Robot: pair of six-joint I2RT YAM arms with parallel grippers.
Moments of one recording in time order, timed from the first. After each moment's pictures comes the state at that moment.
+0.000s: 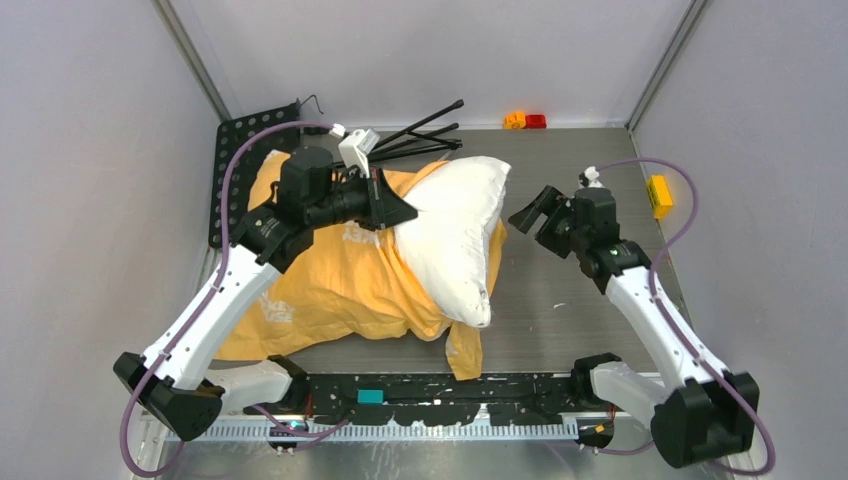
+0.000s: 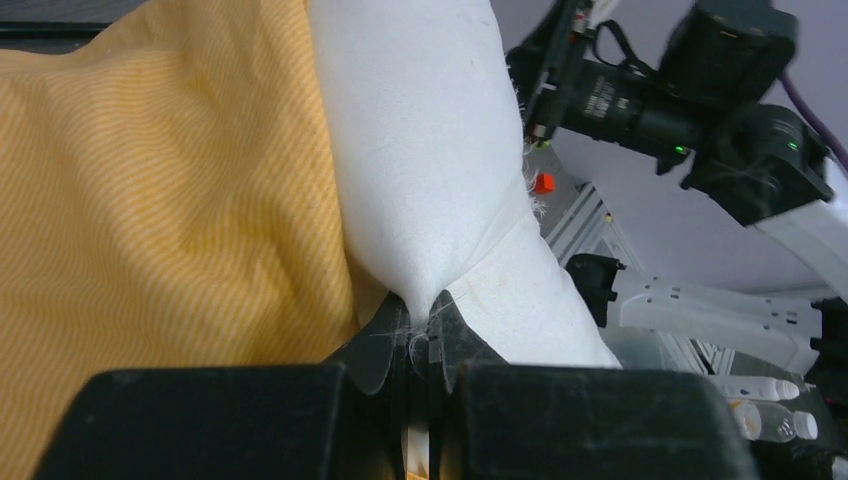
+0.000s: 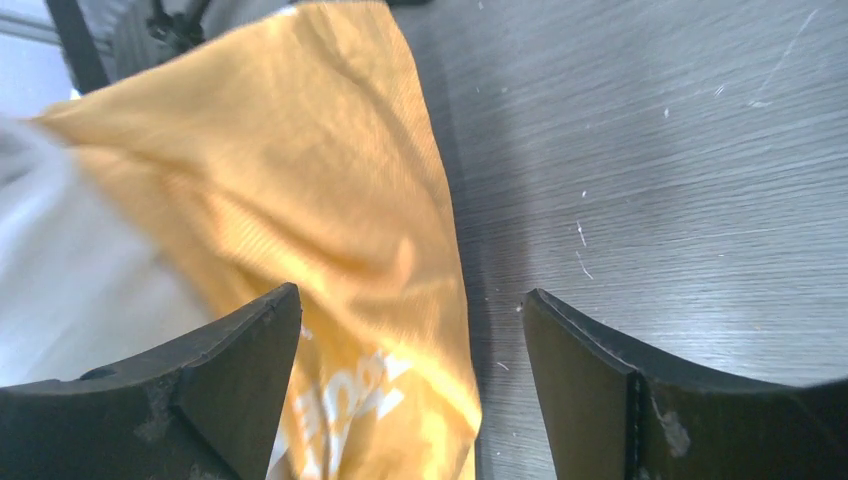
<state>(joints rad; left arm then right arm) -0.56 1.15 1.34 -0.54 0.43 -0.50 0.19 1.08 0.80 -0.33 -0.16 0.74</state>
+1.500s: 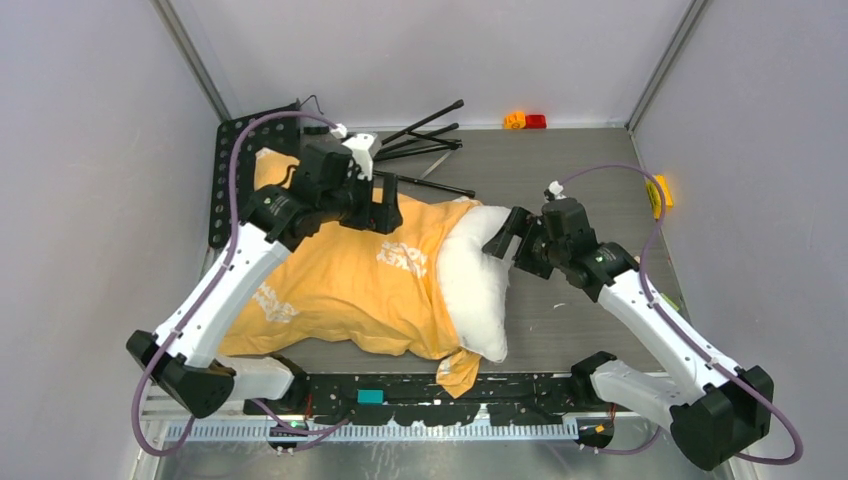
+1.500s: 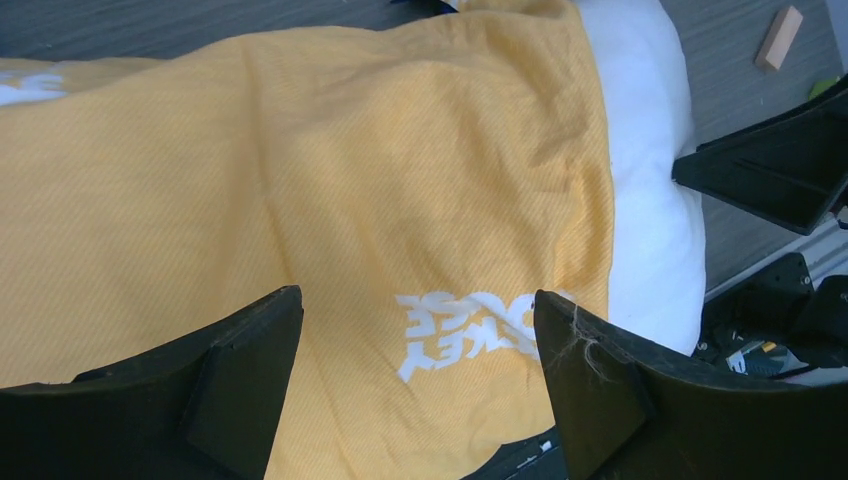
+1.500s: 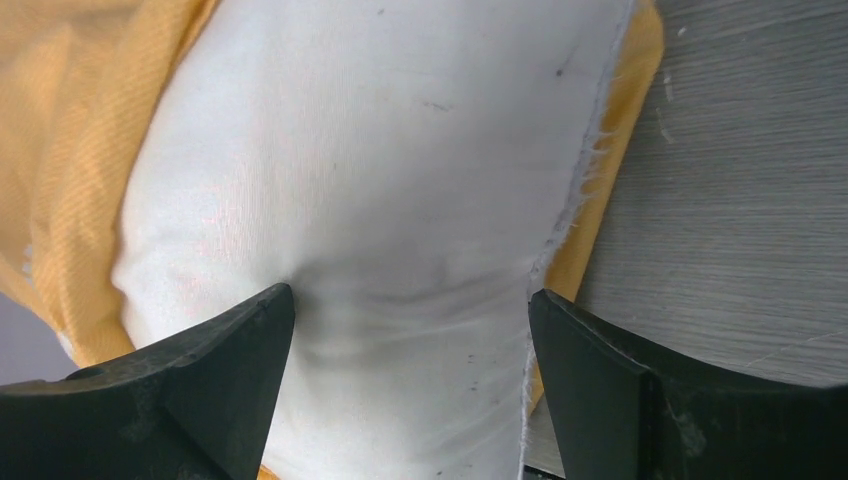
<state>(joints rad) -0.57 1.26 1.50 -0.90 0.04 -0.28 0.44 1.01 0.87 -0.57 -0.08 0.79</state>
